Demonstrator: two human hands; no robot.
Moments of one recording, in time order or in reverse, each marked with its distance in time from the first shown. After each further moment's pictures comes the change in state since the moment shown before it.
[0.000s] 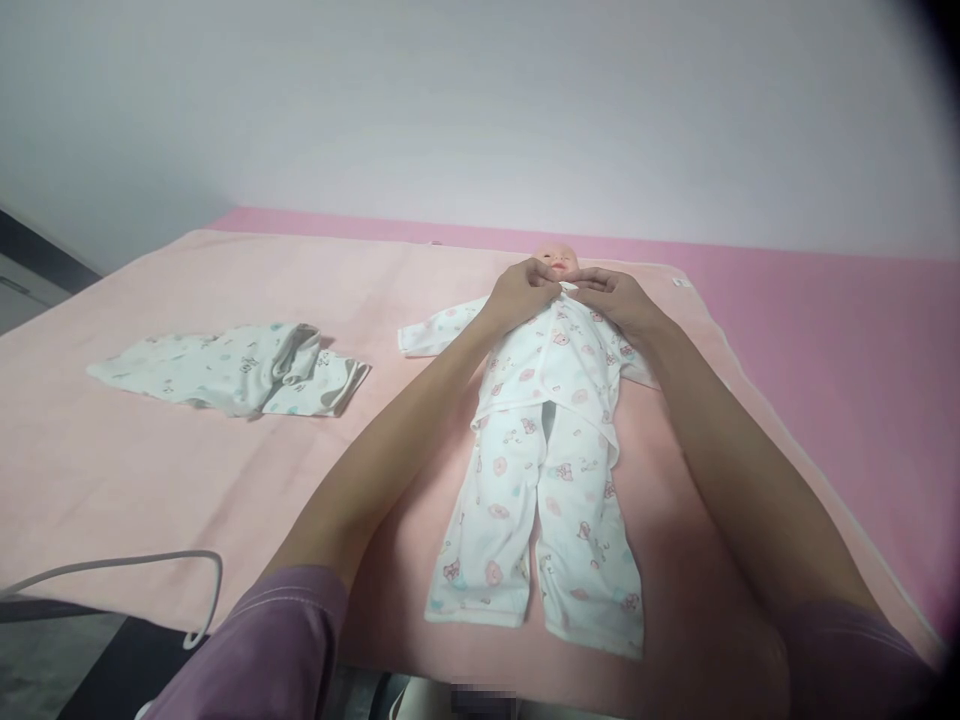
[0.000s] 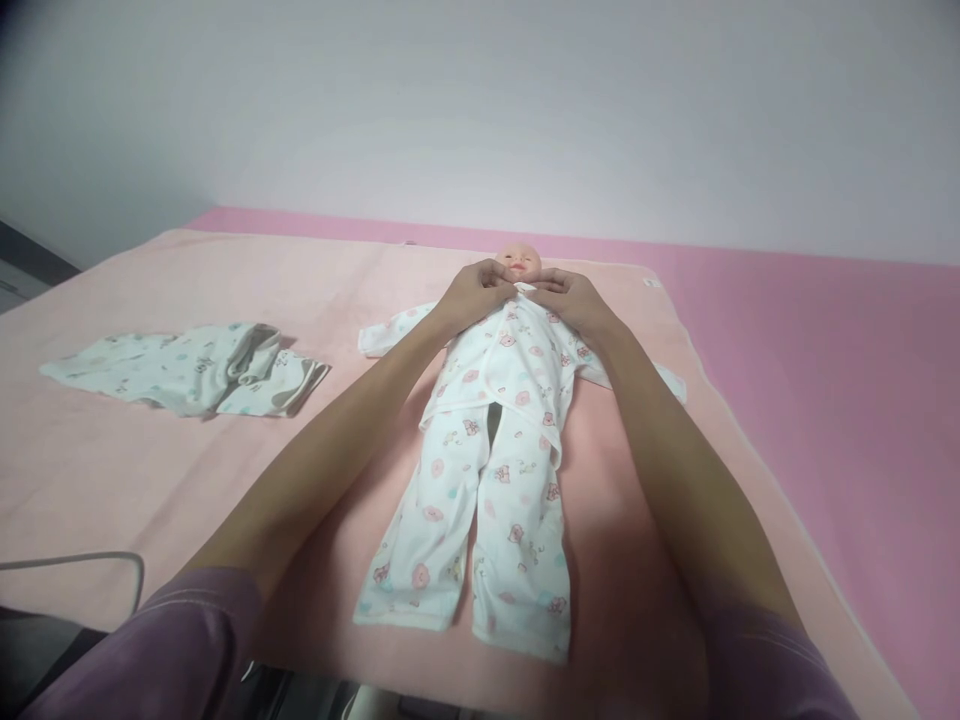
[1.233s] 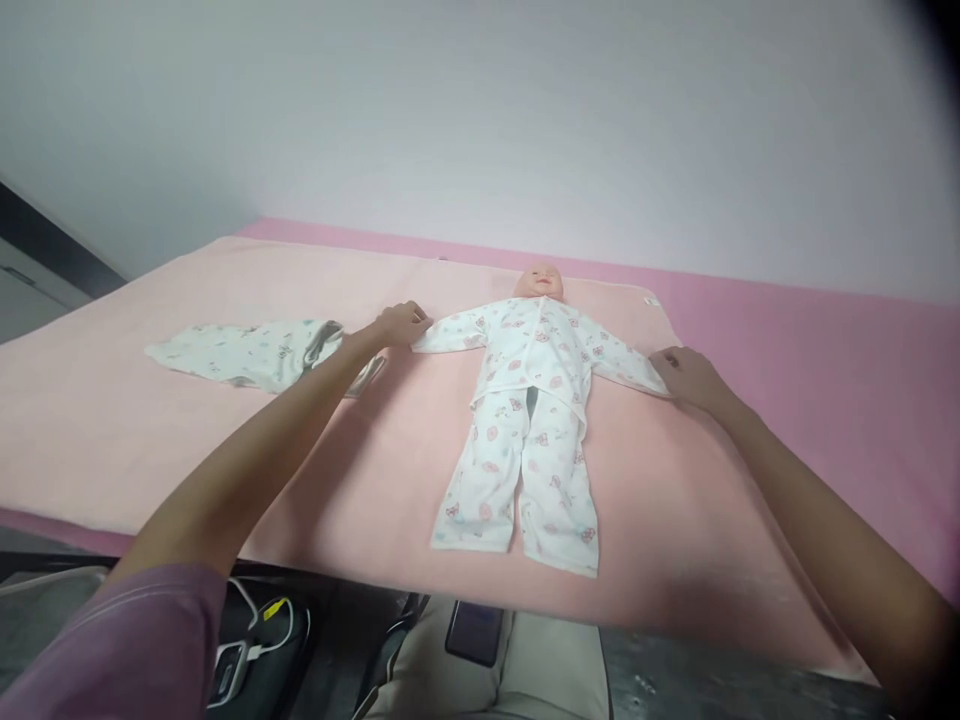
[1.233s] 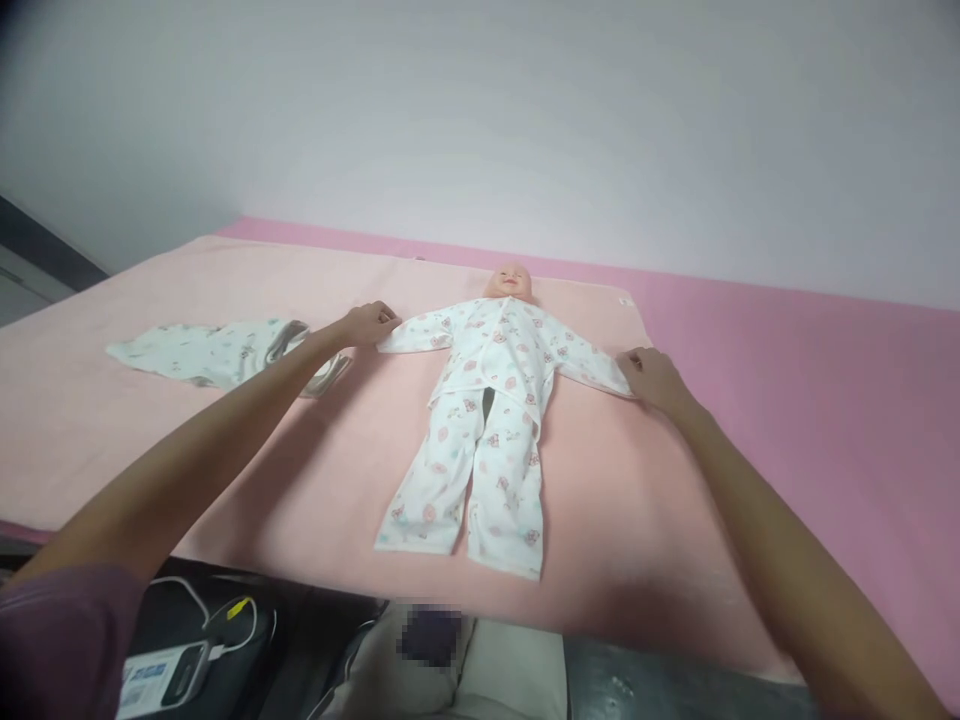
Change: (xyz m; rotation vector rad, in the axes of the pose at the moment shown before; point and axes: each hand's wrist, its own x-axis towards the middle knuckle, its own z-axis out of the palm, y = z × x) left_hand -0.051 -0.066 -0.173 0.833 -0.010 -0.328; right_hand -0.133 0.026 -0.125 -0.973 0.260 0.165
